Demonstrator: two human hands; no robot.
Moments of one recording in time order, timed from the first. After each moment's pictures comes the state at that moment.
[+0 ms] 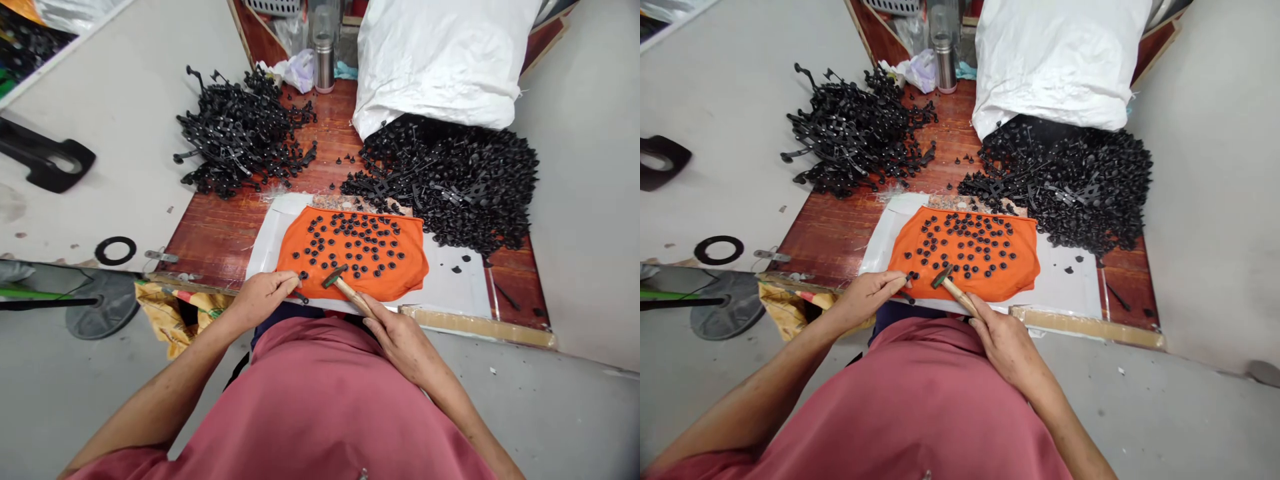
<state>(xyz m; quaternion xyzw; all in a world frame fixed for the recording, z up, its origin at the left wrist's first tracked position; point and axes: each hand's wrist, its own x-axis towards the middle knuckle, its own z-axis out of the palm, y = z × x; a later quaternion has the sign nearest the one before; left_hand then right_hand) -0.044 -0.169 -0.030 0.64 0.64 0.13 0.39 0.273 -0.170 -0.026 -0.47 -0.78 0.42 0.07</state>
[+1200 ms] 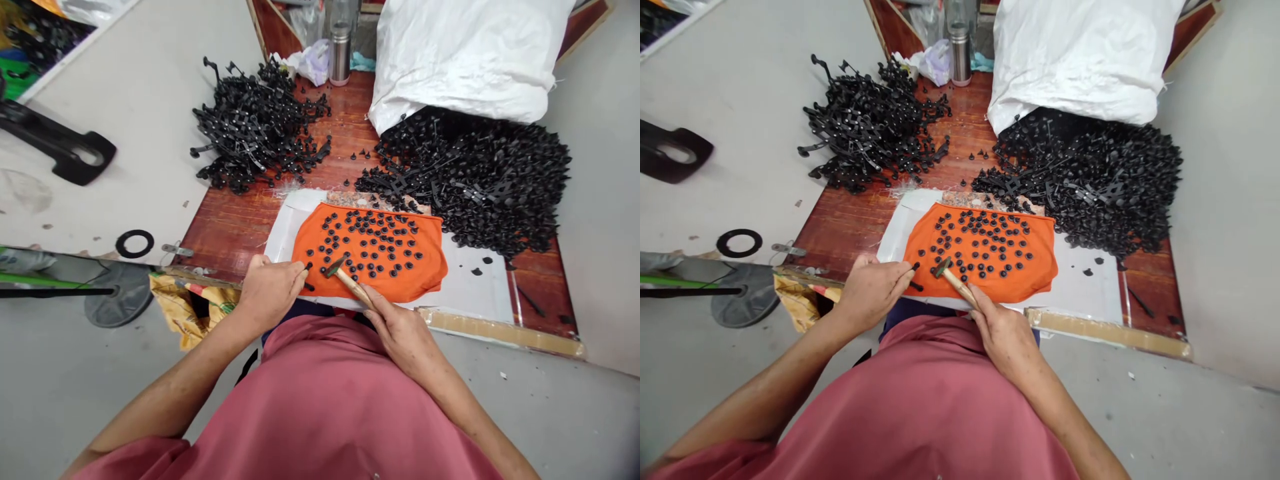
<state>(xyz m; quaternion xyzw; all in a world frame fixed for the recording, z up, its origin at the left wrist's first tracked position) -0.039 -0.169 -0.006 0.74 0.66 0.01 0.13 0.241 -0.164 -0.024 -0.48 -0.80 0.36 0.05</state>
